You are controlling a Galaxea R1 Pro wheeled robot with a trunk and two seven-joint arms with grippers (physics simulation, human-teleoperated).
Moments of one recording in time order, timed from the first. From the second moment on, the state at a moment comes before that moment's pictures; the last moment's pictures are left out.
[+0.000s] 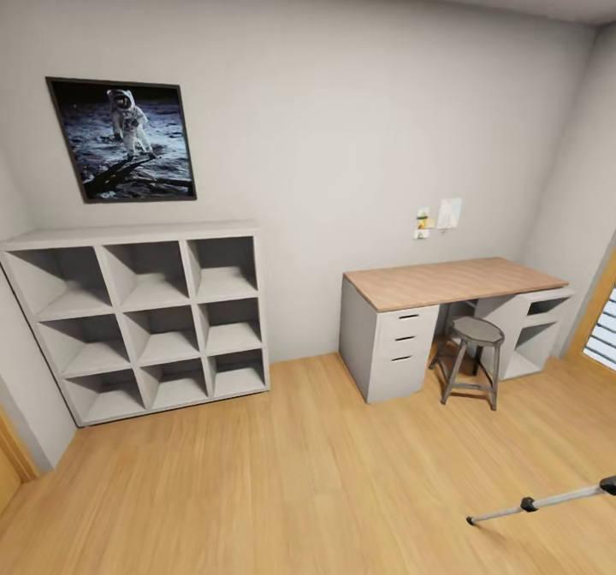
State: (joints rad) left arm -0.22 -0.01 -0.31 0.00 0.75 -0.08 0.06; right arm -0.15 -0.15 -0.13 0.03 0.16 -0.11 0.12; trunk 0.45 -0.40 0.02
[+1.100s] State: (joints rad) left arm -0.22 -0.01 -0.31 0.00 0.75 -0.08 0.06; right arm -0.15 -0.15 -0.13 0.03 0.16 -0.12 0.12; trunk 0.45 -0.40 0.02
